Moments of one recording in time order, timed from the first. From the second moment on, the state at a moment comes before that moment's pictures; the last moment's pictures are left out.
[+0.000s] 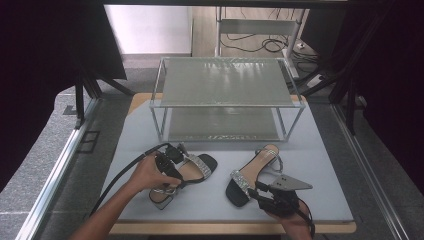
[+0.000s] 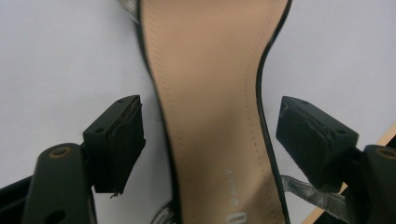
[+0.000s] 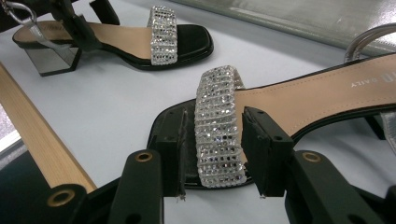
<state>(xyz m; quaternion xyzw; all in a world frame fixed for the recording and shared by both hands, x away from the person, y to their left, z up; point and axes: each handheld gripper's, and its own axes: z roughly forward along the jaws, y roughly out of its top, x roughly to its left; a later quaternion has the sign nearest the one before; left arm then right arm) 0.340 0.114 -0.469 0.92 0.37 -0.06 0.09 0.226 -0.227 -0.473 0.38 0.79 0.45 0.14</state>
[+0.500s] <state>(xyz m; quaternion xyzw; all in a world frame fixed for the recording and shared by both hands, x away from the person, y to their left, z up) 0.337 0.112 -0.478 0.91 0.40 -0.04 0.08 0.224 -0.230 -0.474 0.39 0.79 0.45 0.15</state>
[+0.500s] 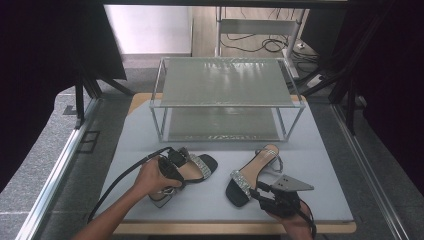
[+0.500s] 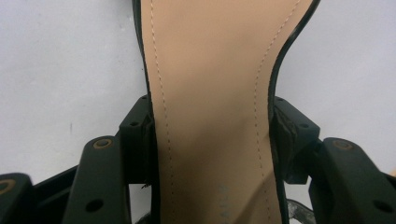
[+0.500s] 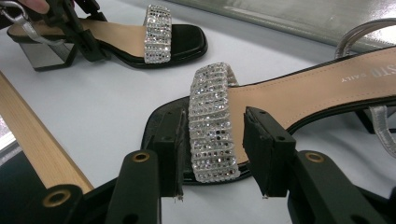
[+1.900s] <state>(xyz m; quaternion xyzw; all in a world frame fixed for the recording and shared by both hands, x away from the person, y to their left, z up) 0.332 0.186 -0.334 0.83 0.38 -0.09 0.41 0.221 -0.255 -0.466 0.41 0.76 0.47 0.15</state>
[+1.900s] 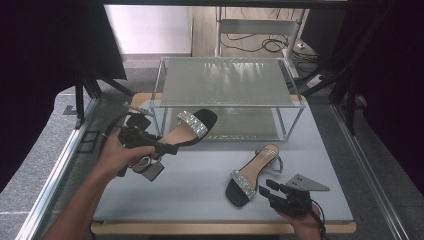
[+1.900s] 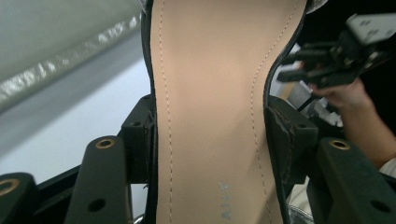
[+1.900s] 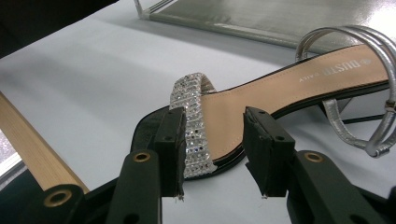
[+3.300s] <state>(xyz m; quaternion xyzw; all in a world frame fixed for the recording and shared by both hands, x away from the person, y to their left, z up) 0.487 0.134 -0.254 0.77 0.47 -0.05 0.42 0.213 -0.249 -0.469 0.40 0.77 0.46 0.16</state>
